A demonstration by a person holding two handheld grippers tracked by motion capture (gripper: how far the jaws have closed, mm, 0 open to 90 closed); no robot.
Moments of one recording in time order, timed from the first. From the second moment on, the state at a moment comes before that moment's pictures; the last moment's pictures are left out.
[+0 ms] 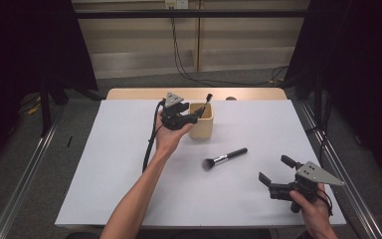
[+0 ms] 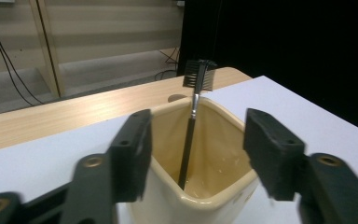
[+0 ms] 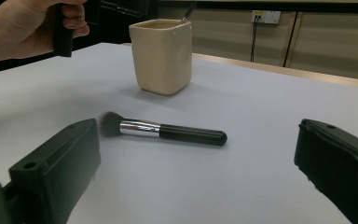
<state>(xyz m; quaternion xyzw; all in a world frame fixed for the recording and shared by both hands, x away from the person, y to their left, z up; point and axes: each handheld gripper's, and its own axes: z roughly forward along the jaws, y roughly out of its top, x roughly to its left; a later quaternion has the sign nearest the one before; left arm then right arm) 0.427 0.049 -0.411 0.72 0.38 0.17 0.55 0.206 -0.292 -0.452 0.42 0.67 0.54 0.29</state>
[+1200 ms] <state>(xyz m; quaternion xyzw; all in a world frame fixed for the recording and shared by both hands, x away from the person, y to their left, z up) 0.401 0.100 -0.397 0.70 0.35 0.18 0.59 0.207 -0.291 -0.452 0.42 0.67 0.53 0.29</state>
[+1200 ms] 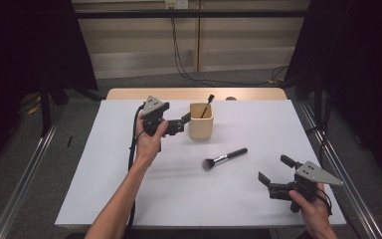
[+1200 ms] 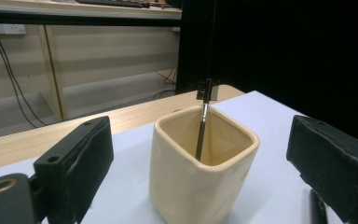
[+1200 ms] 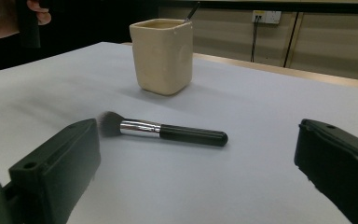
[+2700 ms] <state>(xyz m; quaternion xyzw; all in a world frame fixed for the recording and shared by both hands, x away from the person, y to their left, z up) 0.331 0.190 -0.413 0.70 0.35 0.24 0.57 0.210 -0.289 -0.453 0.42 0.68 0.53 0.29</state>
